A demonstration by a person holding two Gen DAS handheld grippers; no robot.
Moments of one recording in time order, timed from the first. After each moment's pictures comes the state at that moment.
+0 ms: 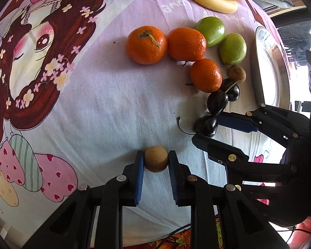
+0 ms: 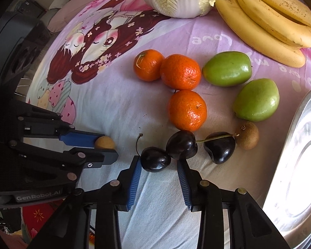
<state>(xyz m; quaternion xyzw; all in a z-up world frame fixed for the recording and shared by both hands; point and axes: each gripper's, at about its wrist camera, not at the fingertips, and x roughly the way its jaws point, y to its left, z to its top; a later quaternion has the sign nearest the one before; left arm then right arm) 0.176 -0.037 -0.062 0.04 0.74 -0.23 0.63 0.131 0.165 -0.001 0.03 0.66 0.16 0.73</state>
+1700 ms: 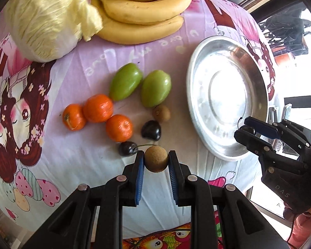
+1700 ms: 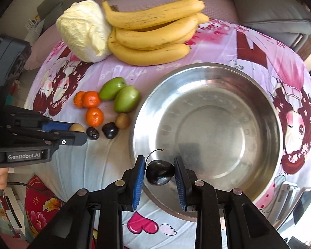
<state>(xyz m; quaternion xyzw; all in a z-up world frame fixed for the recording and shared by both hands) 0.183 -0.122 0.042 0.09 0.71 -0.25 0.65 0.092 0.004 0.073 0.09 0.63 0.03 0.77</state>
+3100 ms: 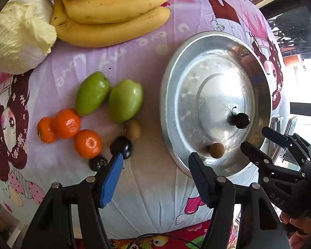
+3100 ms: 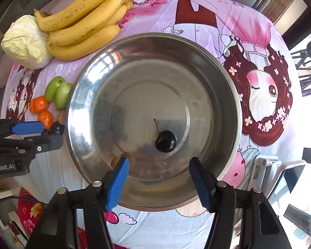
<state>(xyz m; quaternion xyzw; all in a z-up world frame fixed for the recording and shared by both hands) 0.204 -0.160 0.043 0.10 0.74 -0.21 0.63 0.089 -0.049 0.043 0.11 0.69 -0.06 0.72</state>
